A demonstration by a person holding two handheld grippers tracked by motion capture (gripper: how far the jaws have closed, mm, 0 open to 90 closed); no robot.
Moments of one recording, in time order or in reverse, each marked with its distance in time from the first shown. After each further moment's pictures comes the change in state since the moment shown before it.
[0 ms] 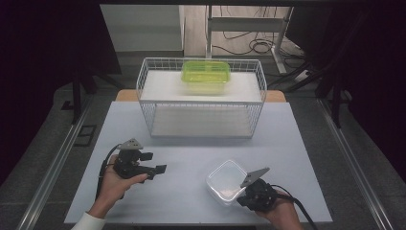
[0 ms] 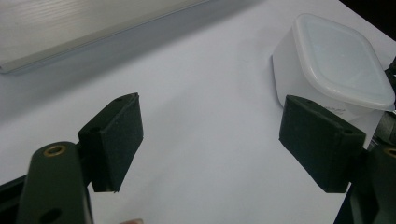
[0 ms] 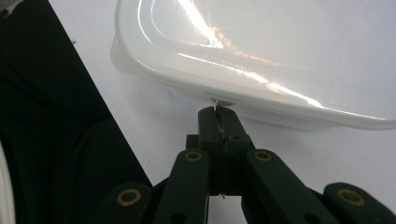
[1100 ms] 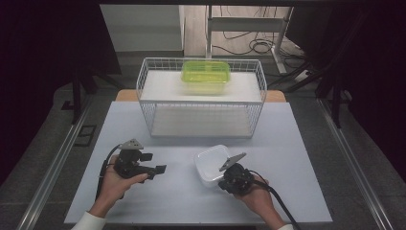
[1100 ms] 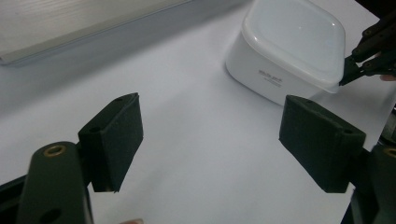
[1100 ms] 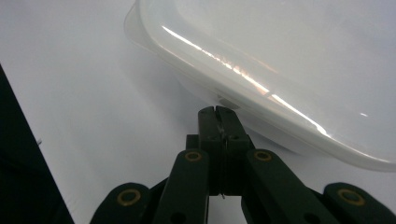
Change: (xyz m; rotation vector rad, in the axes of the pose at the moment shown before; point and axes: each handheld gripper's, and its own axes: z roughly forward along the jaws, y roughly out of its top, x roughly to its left) left arm 0.004 -0.002 0.005 0.020 0.004 -0.007; right arm -0.007 0.060 0.037 -0.044 -0.031 0.013
